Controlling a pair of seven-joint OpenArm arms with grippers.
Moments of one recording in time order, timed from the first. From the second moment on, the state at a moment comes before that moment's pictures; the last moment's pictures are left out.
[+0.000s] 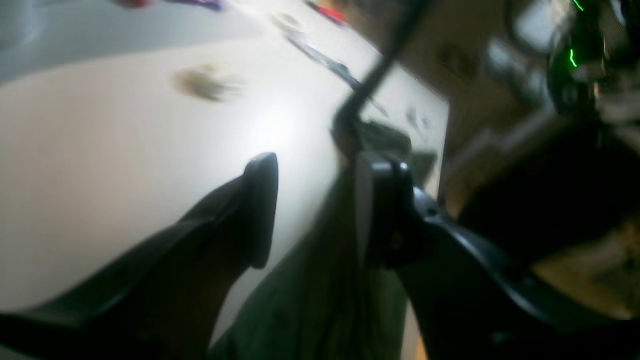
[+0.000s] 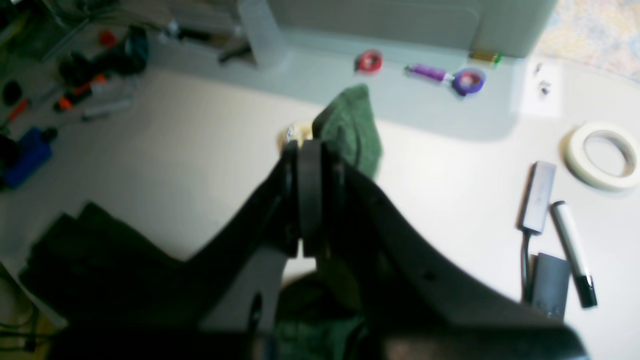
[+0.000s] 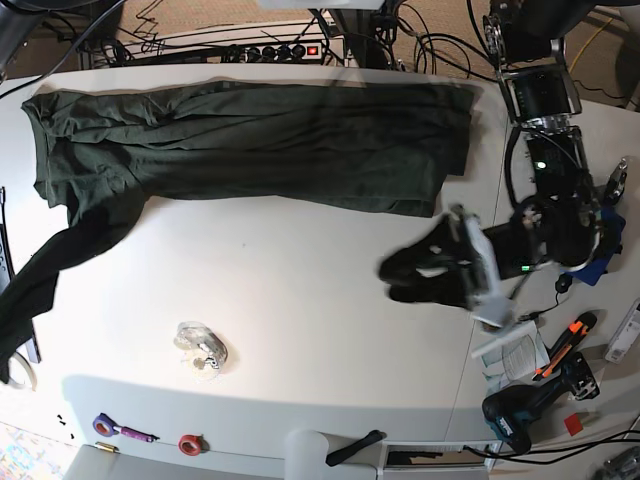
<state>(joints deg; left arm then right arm) -13.8 -8.6 -9.8 94.6 -82.4 -43.5 82.2 31.3 57.8 22.6 72.6 81.7 39.8 -79.0</state>
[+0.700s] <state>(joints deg) -13.8 -8.5 -2.3 101.1 -64.9 -43.5 74.7 14.7 56.9 22.5 97.0 82.1 39.9 -78.8</state>
